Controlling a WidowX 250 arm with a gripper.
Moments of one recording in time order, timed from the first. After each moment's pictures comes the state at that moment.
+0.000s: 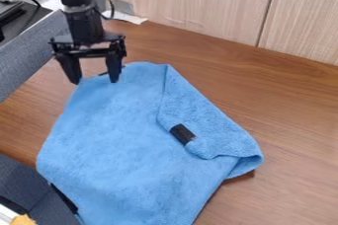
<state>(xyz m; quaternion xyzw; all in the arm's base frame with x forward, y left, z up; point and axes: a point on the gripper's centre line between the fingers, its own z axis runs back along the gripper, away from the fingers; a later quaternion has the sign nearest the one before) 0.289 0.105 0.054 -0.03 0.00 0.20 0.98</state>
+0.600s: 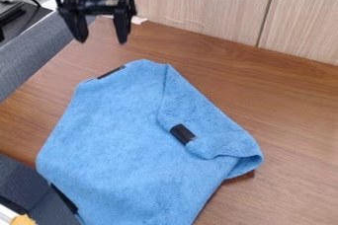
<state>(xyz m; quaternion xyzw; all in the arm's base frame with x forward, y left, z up) 0.306 0.093 0.117 -0.01 -0.08 0.17 0.98</state>
